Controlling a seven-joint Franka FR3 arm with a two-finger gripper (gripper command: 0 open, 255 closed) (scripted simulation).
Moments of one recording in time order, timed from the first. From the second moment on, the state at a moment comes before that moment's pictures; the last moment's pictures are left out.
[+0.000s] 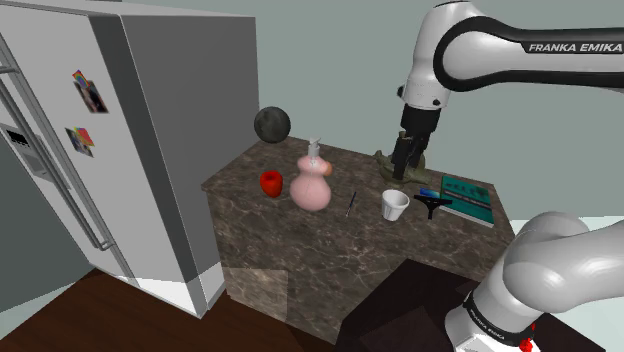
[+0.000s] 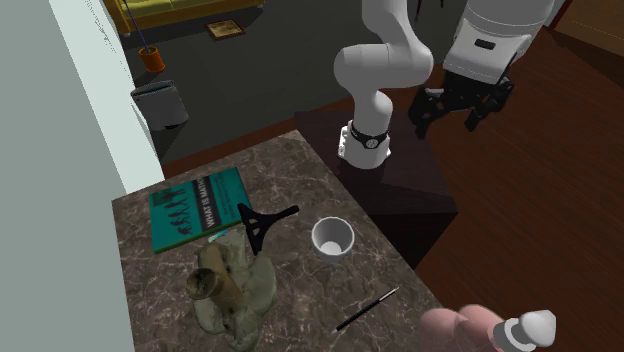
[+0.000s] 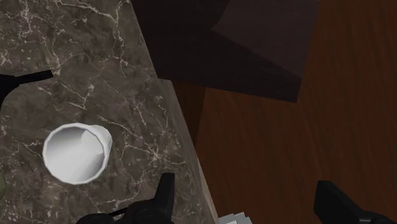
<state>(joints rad) 0.00 -0.74 0.07 -2.45 0.10 1.63 -0.09</state>
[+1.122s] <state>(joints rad) -0.18 -0.56 -0.14 -2.63 -0.10 2.00 -0.28</state>
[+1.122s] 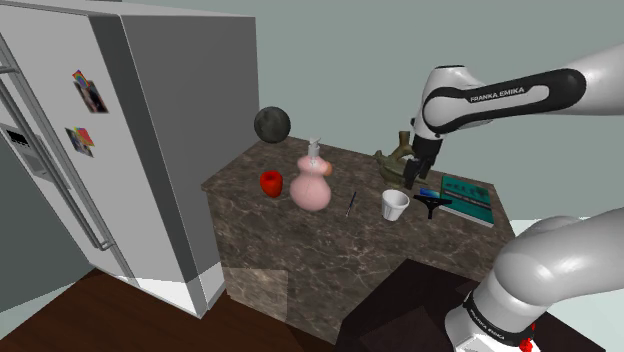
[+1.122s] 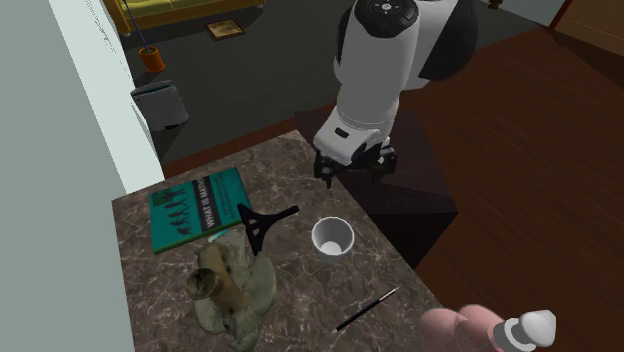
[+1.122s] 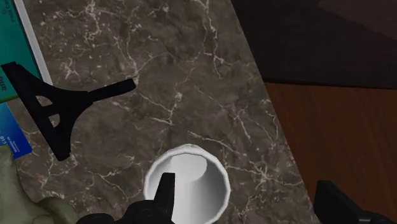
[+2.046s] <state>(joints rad) -0.31 -0.16 -0.35 -2.54 -0.17 2.35 -0.47</state>
